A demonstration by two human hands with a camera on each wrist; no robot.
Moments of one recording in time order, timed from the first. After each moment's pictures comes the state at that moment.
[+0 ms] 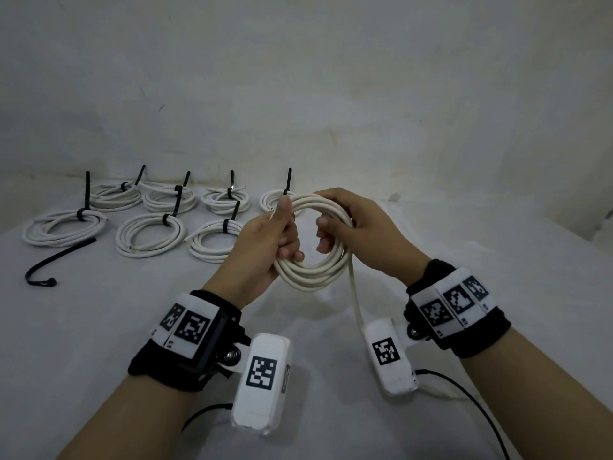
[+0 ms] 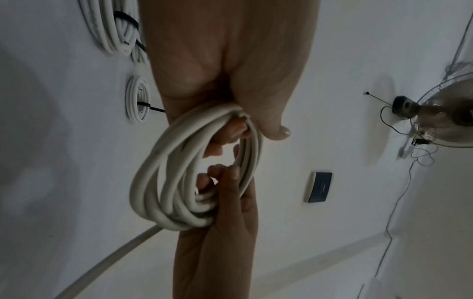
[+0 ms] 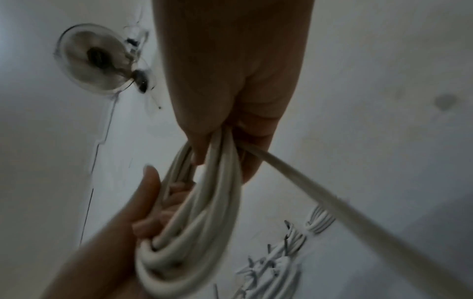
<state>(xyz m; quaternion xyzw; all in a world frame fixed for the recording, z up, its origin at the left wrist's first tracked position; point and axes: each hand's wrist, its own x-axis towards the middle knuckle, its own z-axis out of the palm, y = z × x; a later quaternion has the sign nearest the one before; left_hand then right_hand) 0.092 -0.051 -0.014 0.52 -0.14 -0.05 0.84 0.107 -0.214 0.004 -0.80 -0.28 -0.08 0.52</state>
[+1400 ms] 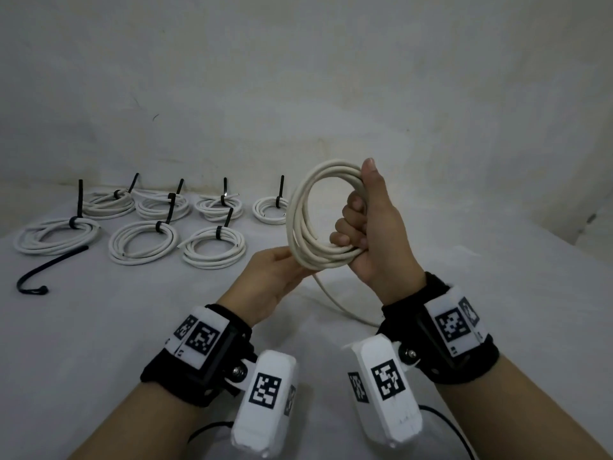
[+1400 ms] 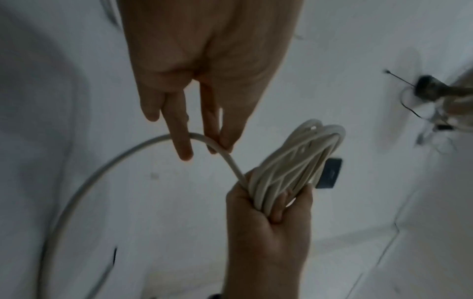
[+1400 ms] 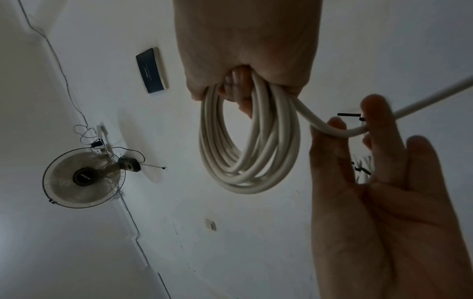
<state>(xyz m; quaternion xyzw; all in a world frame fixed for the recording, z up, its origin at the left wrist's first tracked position) 0.087 -0.066 -0.035 0.59 -0.07 -0.10 0.80 0.071 -0.194 0.032 -0.50 -0.03 -0.06 0.86</state>
